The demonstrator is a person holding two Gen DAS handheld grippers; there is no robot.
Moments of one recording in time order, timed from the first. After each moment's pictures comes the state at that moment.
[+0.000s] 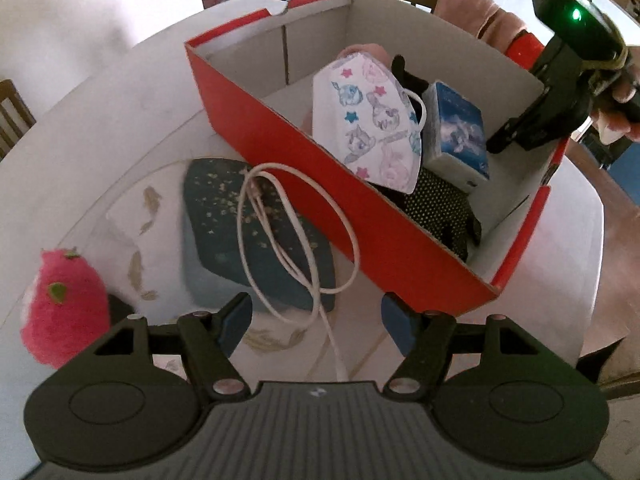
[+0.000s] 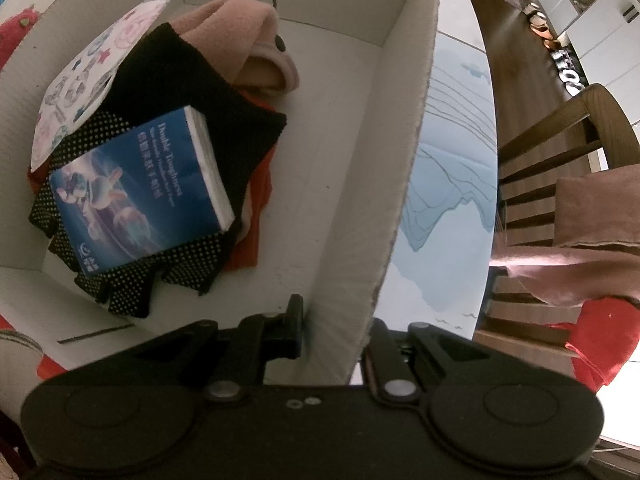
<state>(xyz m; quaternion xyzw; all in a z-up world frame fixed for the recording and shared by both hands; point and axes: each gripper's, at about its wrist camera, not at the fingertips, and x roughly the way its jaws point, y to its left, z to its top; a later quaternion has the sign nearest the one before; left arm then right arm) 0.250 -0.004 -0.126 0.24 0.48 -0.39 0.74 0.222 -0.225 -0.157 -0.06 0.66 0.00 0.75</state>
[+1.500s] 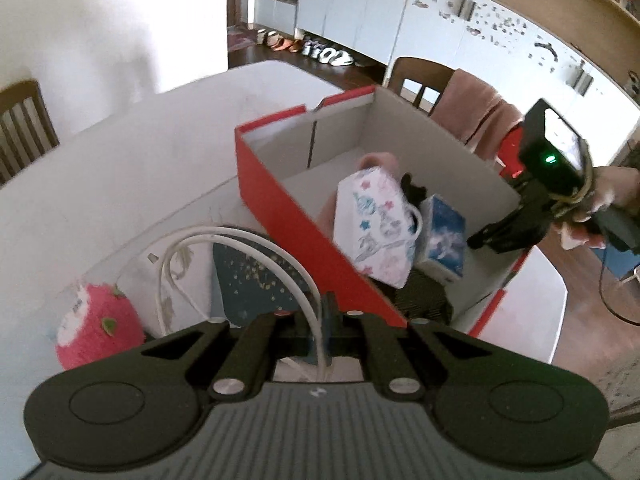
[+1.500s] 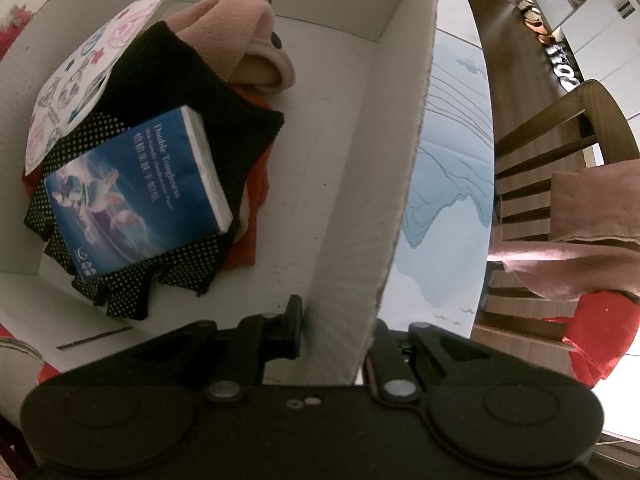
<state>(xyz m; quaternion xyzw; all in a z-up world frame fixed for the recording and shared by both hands) 0.267 0.016 -0.053 0.15 0.45 -0.40 0.79 0.225 -0.224 -0.158 -0.06 0.66 -0.01 0.75</state>
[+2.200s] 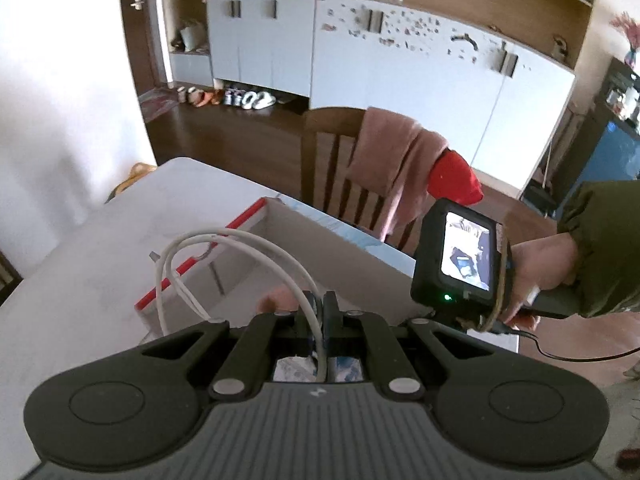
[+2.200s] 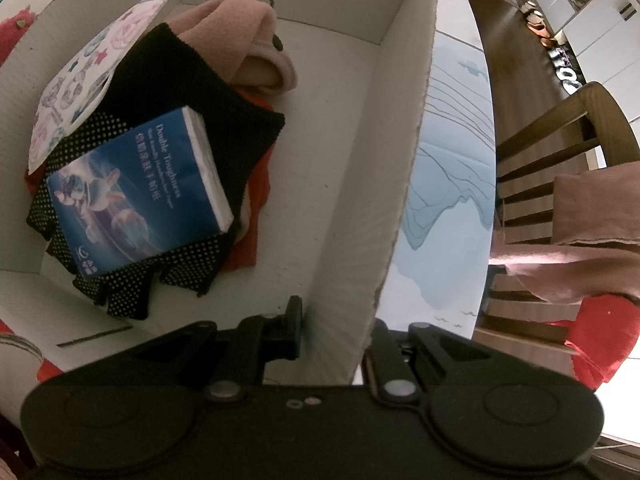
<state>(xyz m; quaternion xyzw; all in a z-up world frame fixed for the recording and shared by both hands) 0.265 -0.104 0.010 0.21 0.37 -0.50 0.76 0.224 -0.224 -0.158 -0.06 0.66 0.00 0.75</state>
